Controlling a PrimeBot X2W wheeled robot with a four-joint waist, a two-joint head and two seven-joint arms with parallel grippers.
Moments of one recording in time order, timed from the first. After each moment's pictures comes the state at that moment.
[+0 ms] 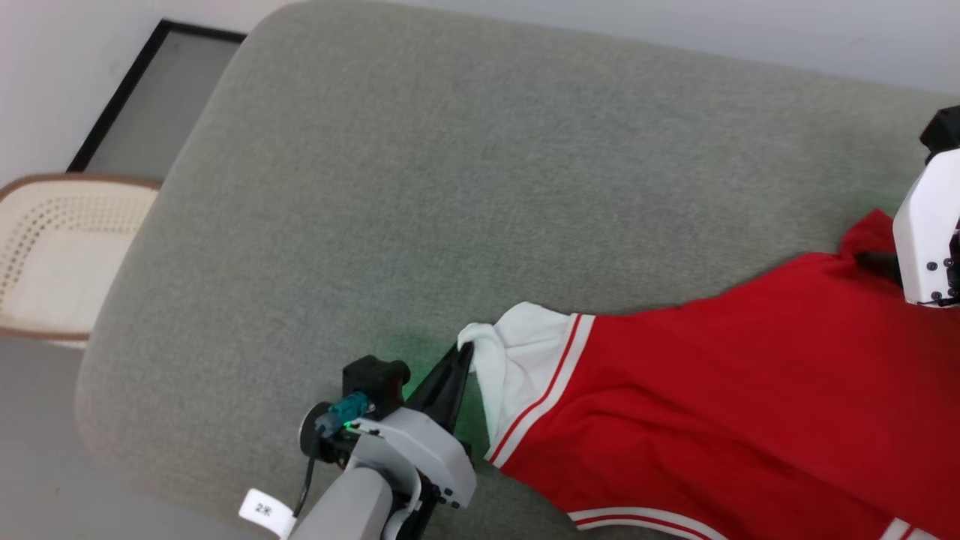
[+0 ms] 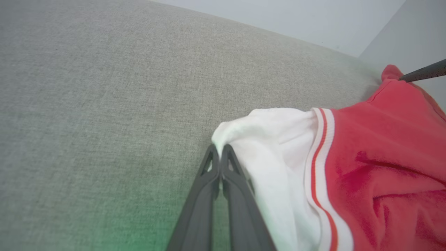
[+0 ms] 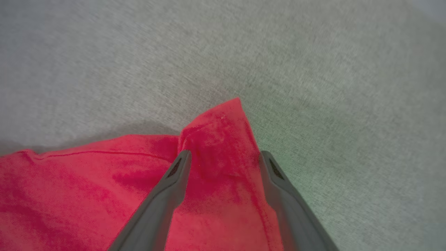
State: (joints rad) left arm -0.41 0.06 -0.42 0.63 -0.44 -0.13 -0.26; right arm -0.93 -0.60 0.58 0.67 0.74 0.13 0.81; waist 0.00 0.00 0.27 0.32
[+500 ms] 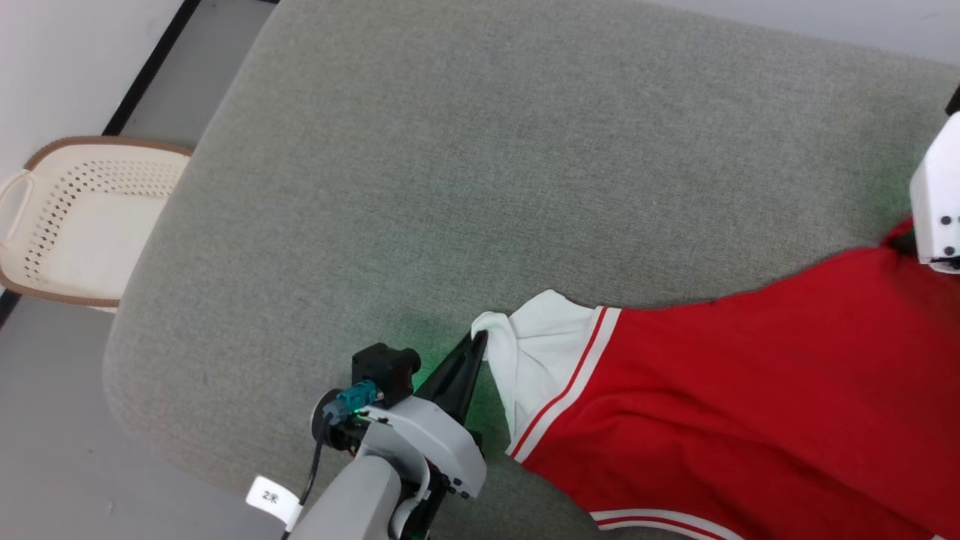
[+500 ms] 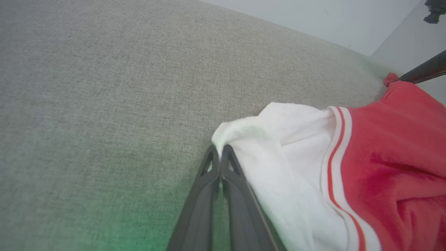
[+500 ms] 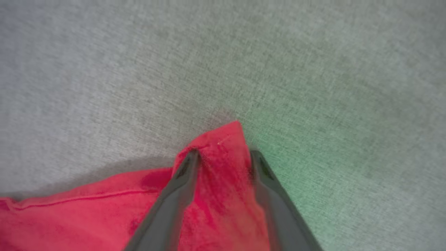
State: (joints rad) left arm -0.45 0.05 -0.45 0.64 -0.47 -0.13 -0.26; right arm -1.10 -0.51 0.53 0.97 0.67 0.13 0.97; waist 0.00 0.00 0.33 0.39
